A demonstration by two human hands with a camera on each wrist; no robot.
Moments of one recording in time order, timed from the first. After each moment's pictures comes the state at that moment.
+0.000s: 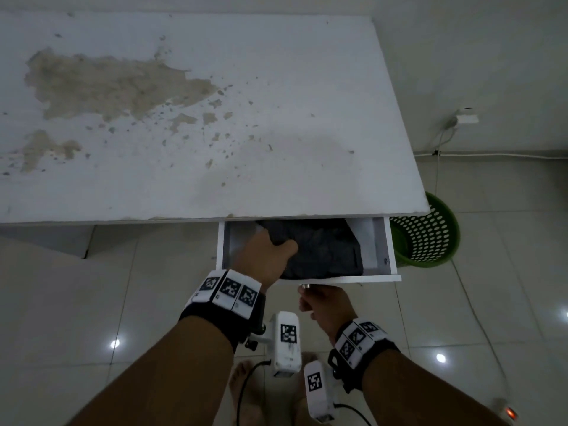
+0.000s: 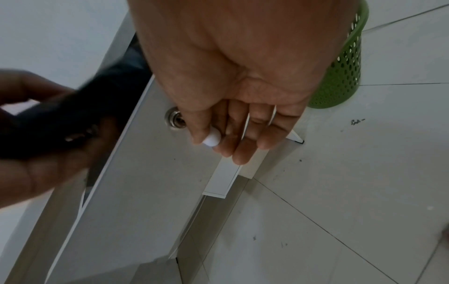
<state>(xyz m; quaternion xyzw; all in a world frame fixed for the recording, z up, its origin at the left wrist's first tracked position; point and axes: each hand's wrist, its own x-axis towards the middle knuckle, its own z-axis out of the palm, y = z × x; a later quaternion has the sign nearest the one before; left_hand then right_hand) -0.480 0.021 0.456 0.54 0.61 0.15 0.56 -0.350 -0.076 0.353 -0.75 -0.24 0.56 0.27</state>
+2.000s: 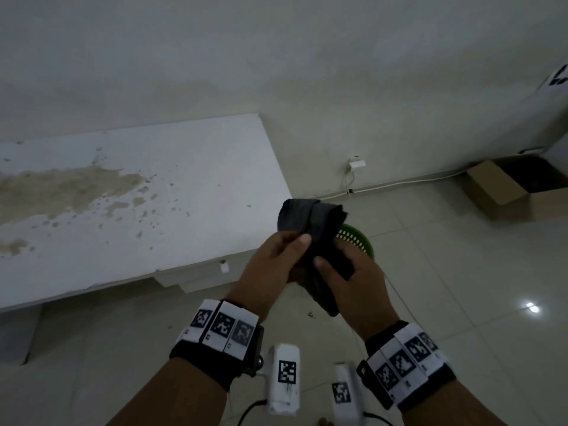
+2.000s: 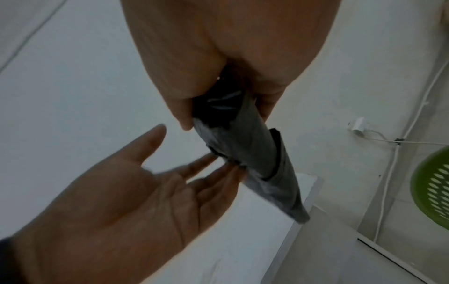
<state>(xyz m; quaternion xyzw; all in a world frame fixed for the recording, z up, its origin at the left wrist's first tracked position) -0.333 -0.077 0.611 0.52 0.42 0.27 0.69 -0.207 -0.165 0.603 -0.68 -0.48 0.22 0.51</state>
